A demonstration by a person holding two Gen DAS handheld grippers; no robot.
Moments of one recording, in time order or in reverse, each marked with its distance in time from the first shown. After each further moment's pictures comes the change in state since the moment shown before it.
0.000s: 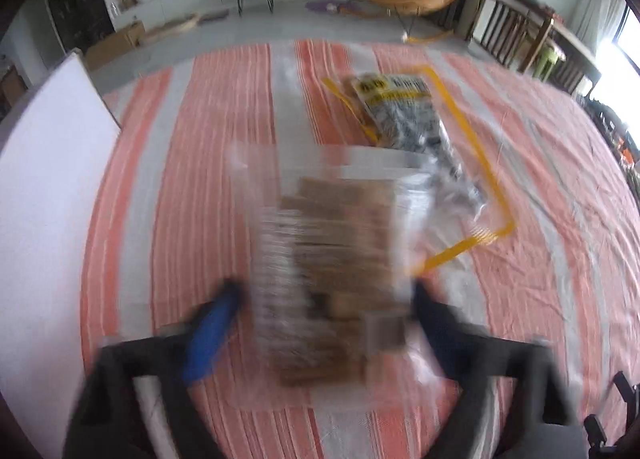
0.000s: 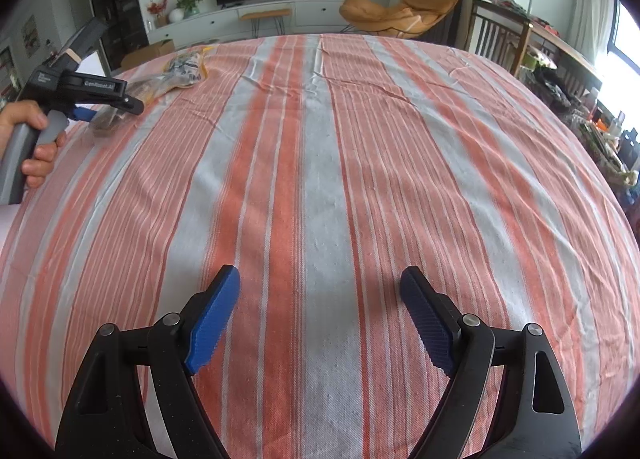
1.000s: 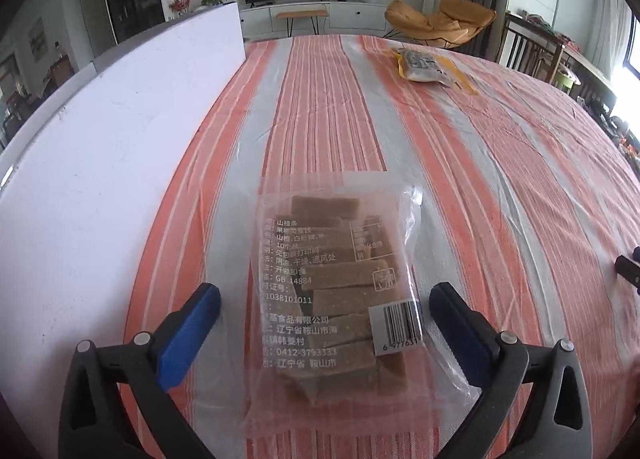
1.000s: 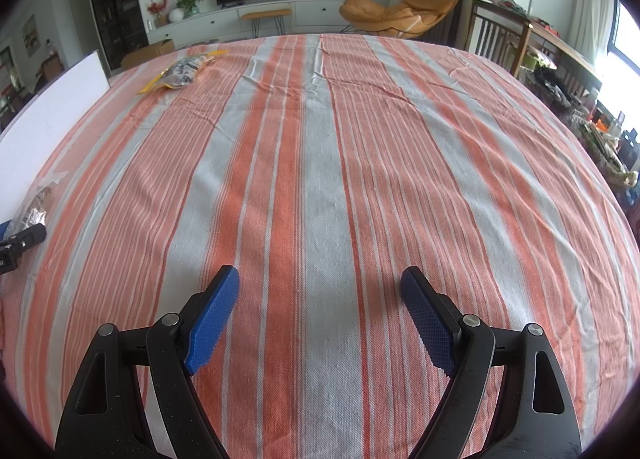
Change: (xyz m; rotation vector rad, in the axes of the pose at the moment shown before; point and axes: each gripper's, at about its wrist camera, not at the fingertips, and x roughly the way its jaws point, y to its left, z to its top) left arm -0.084 0.022 -0.191 -0.078 -0.140 0.110; right arm 0.000 0.001 0.000 0.001 0.000 -0.002
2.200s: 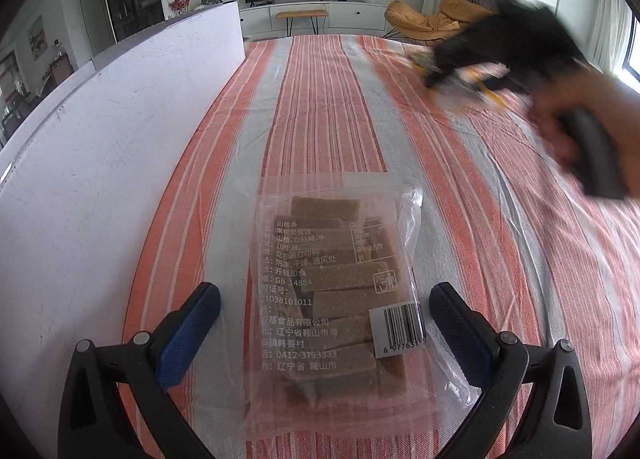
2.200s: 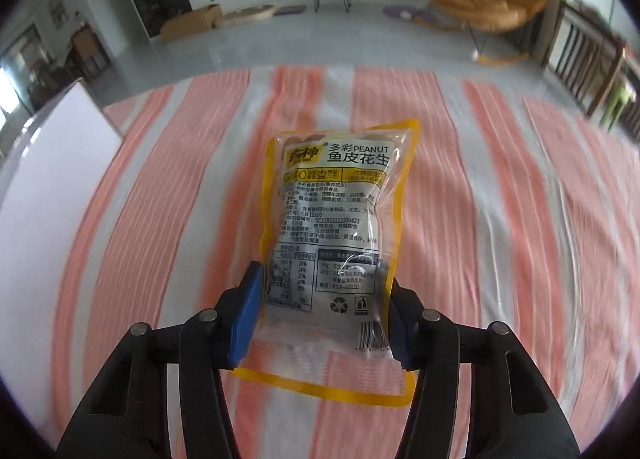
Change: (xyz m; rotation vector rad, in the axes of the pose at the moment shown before) left arm -0.002 -0.001 -0.002 -0.001 0.001 0.000; right arm 0.147 0.156 0.214 -0.072 0.164 0.193
